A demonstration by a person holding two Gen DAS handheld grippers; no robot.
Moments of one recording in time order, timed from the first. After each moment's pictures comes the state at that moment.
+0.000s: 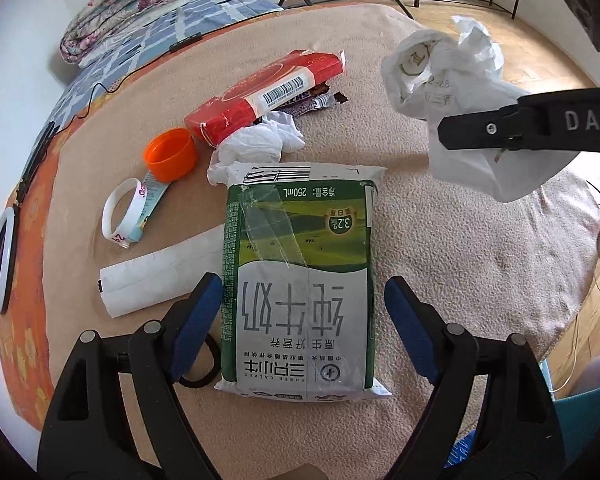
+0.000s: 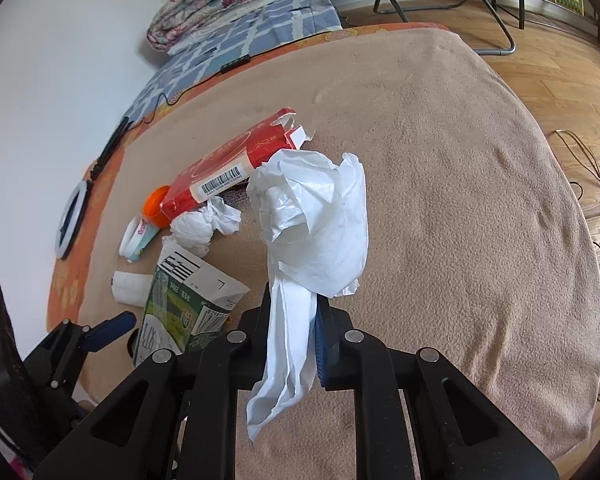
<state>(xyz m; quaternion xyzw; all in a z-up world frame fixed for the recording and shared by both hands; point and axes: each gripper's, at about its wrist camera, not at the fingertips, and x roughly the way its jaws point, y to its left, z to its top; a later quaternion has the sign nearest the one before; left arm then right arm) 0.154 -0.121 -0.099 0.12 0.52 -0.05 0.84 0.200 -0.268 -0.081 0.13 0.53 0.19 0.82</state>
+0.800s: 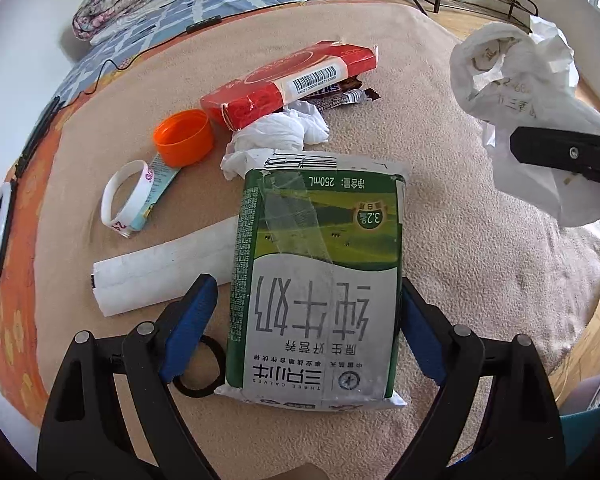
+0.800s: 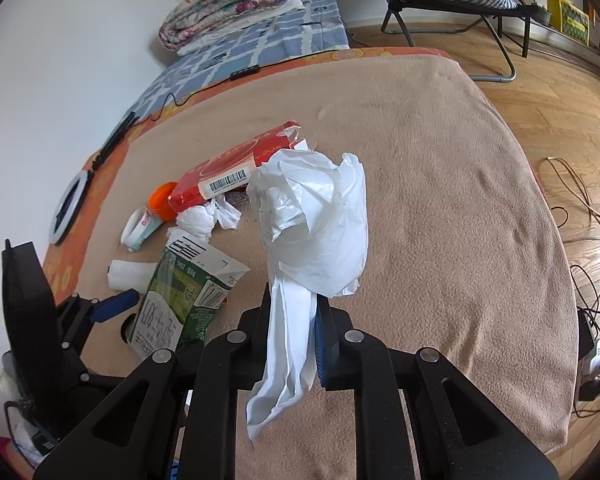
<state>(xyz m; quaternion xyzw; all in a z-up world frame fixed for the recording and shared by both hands) 0.163 -0.106 -0.109 0.07 0.53 -0.04 0.84 0.186 -0.271 -0.066 0.09 0.51 0.19 0.84</state>
